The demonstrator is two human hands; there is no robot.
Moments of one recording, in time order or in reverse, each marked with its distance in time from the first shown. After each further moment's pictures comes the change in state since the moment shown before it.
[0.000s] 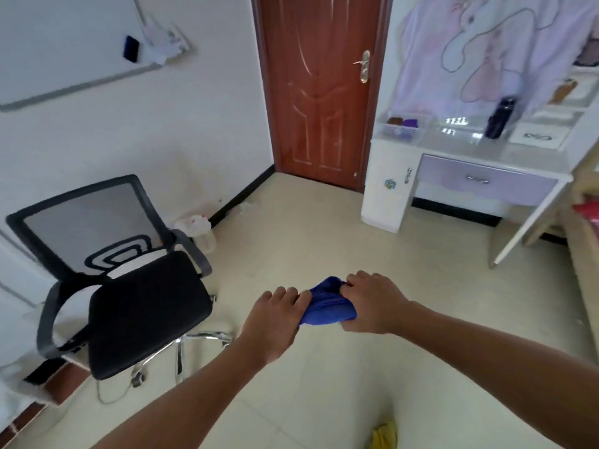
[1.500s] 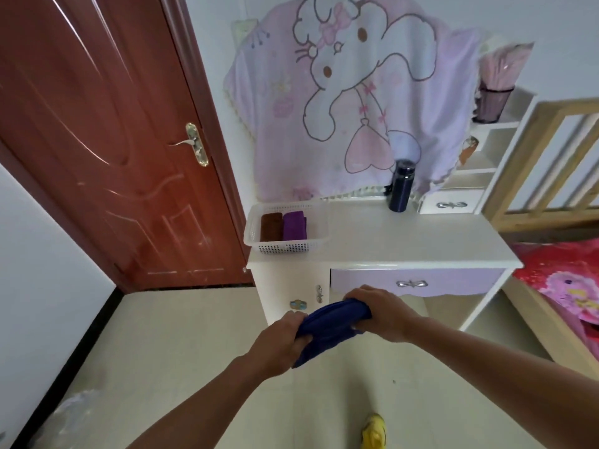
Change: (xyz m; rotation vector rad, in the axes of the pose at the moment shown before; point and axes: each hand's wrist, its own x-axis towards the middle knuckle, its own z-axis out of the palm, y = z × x) left_hand 0.923 -0.094 0.151 -0.747 -0.406 0.172; right_hand 0.384 0.745 0.013 0.611 0.082 0.636
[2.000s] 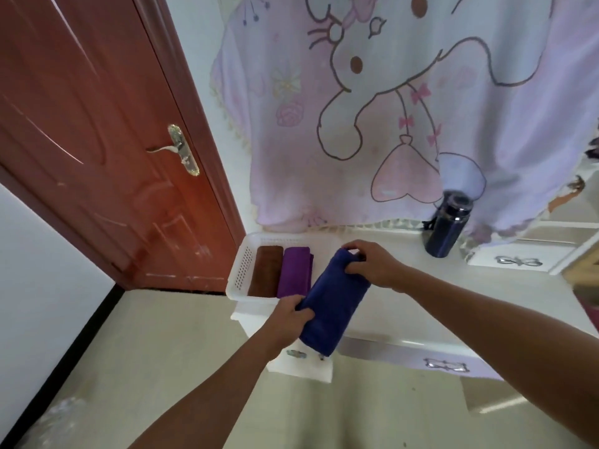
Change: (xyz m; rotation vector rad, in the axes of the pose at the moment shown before) left_hand 0.285 -0.006 -0.071 -0.623 0.091 -0.368; right_hand 0.317 0.108 -0.129 0.391 -0.001 0.146
